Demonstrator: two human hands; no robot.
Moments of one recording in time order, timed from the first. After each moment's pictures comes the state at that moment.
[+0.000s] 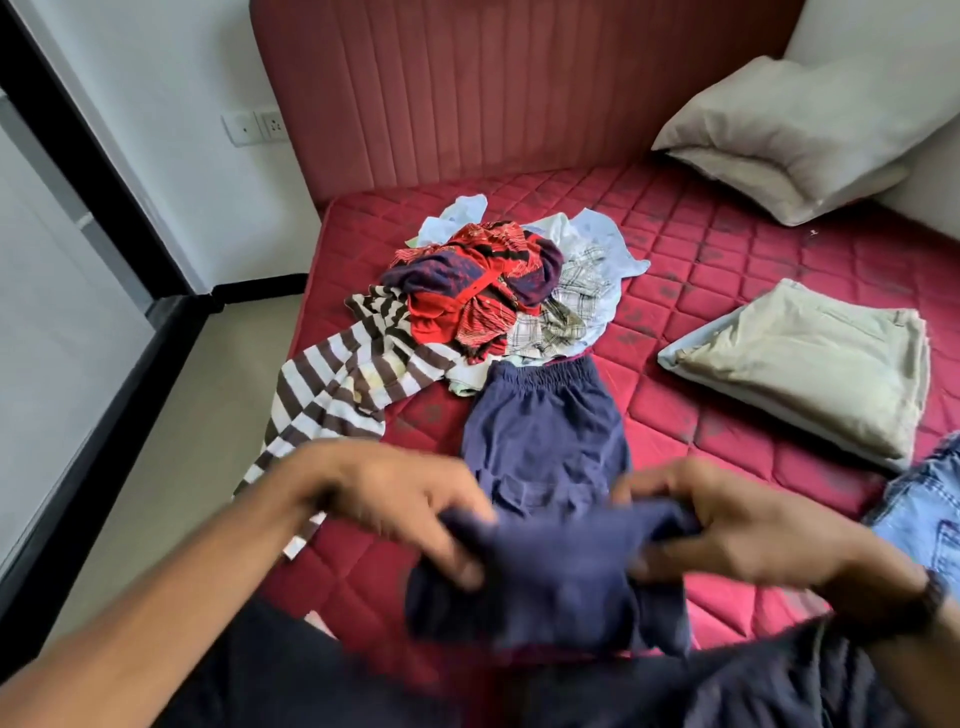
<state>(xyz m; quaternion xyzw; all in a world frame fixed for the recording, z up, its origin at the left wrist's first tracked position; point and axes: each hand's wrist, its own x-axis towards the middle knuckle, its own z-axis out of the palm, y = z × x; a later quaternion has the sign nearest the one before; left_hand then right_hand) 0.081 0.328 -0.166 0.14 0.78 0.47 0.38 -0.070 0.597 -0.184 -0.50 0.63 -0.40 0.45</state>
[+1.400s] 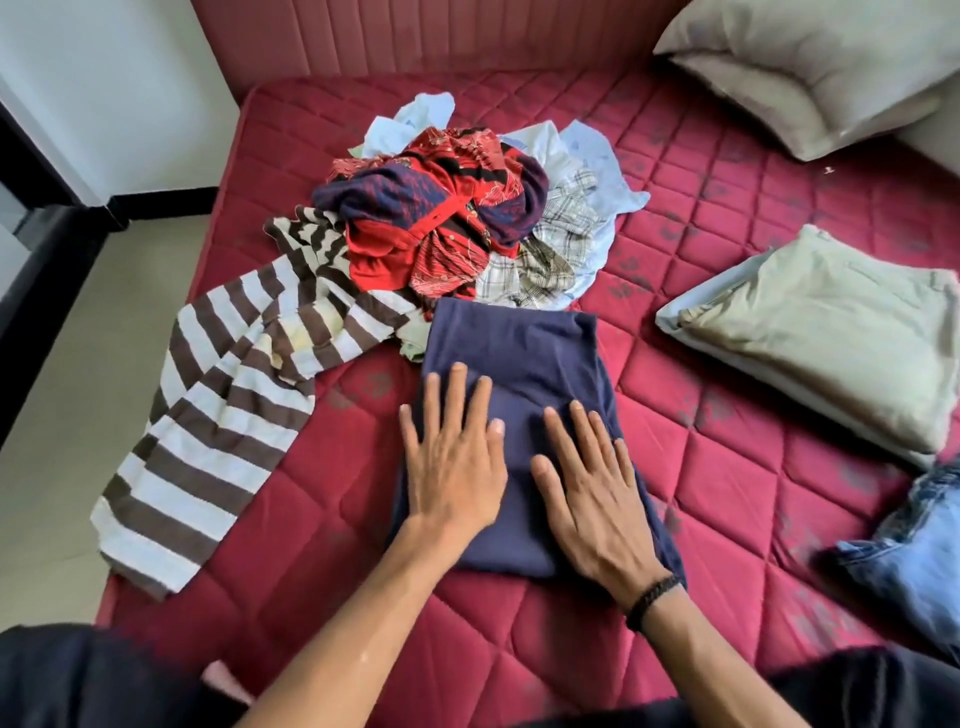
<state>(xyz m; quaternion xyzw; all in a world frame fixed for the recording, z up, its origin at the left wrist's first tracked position) -0.043 0.346 -0.404 -0.29 0.94 0.09 -0.14 -0.115 0.515 -0.414 -0.37 0.91 -0.19 0.02</state>
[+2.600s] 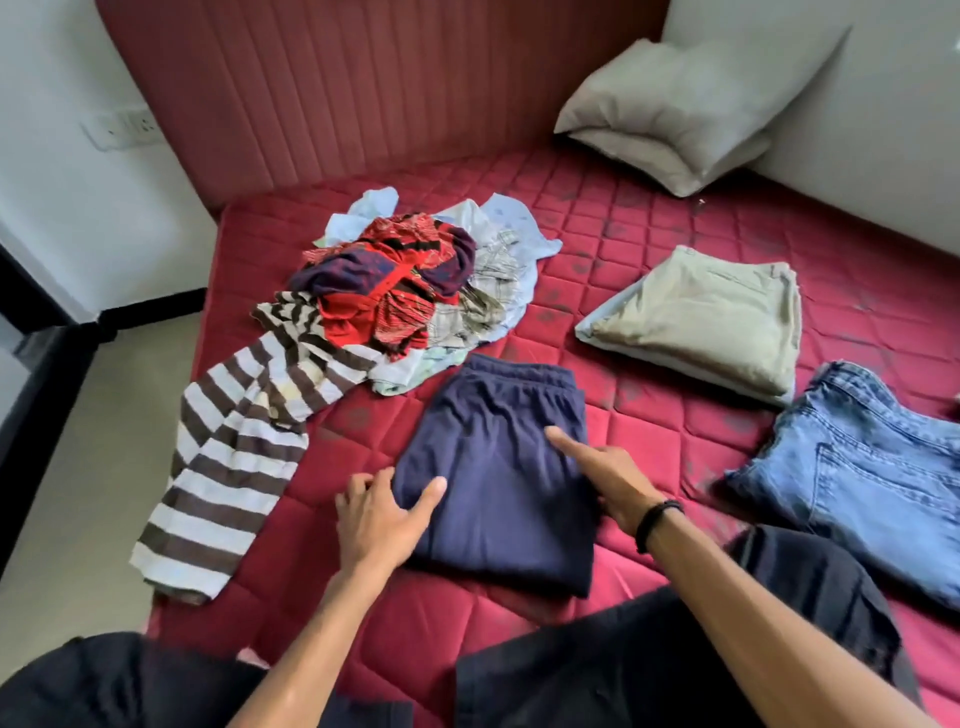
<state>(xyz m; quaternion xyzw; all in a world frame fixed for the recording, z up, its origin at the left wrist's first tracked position) 0.043 0.358 -0.352 -0.42 0.87 0.25 0.00 -0.133 0.579 -0.368 0.07 0.76 -0.57 0.32</state>
